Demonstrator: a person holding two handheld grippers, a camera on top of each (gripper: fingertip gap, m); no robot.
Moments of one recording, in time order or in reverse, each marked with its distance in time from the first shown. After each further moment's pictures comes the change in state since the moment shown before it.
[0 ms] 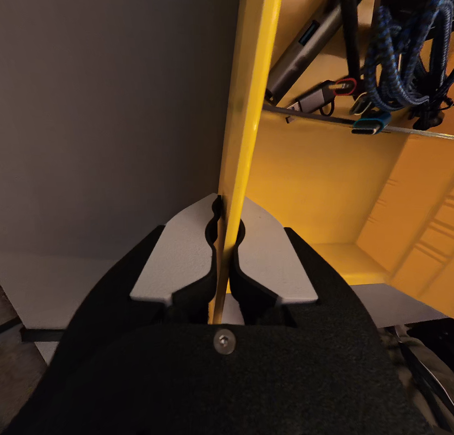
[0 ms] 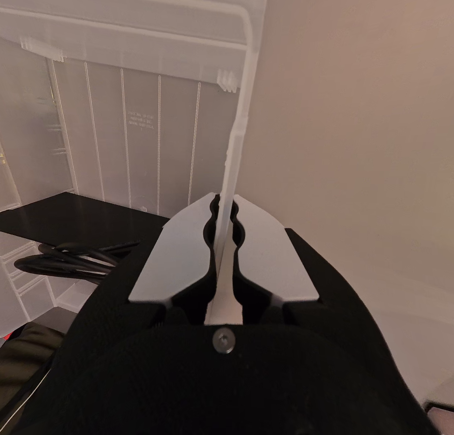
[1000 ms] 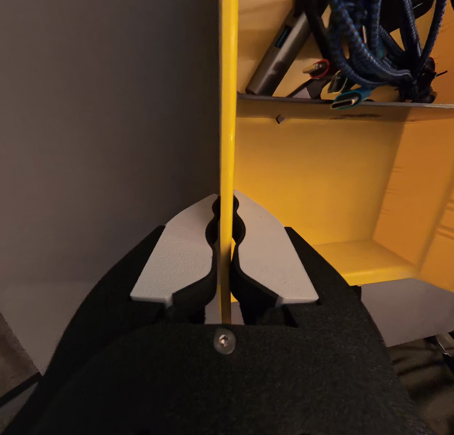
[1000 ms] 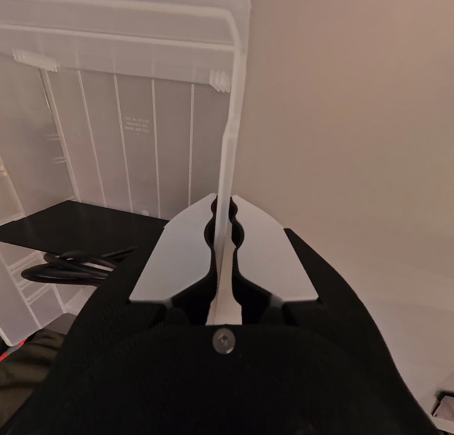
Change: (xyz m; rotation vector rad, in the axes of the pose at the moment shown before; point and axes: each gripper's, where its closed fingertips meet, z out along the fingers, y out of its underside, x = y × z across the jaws) left arm 0.020 -0.022 0.004 0.098 0.019 0.168; right arm 0.001 -0.001 0.000 -0.009 0.018 0.052
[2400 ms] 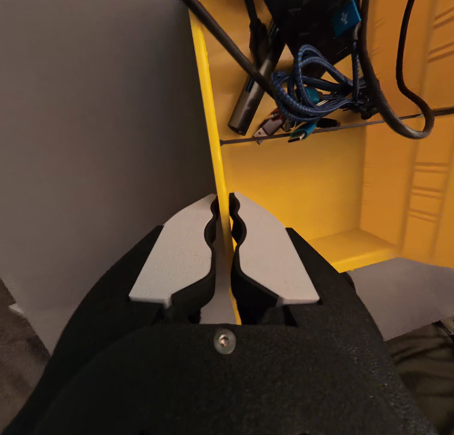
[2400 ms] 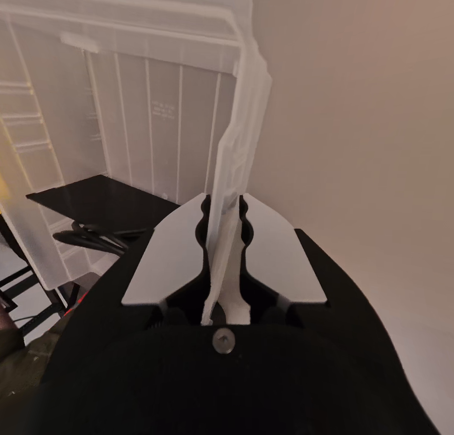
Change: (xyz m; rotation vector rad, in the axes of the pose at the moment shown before) left arm 0.005 -0.039 -0.017 0.053 0.062 0.099; right arm -0.028 0.012 0.002 -0.039 -0.194 0.050
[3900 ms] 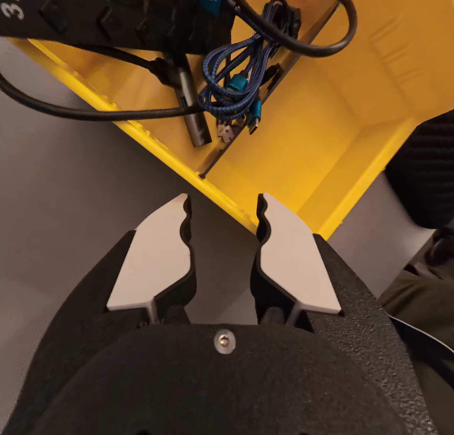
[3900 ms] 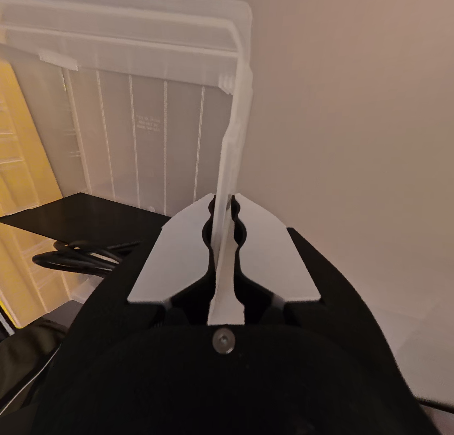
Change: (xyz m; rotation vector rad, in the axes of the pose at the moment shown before) left arm 0.361 -0.034 0.082 -0.065 0.252 0.563; right arm 0.105 -0.022 -0.042 0.061 0.129 -0.021
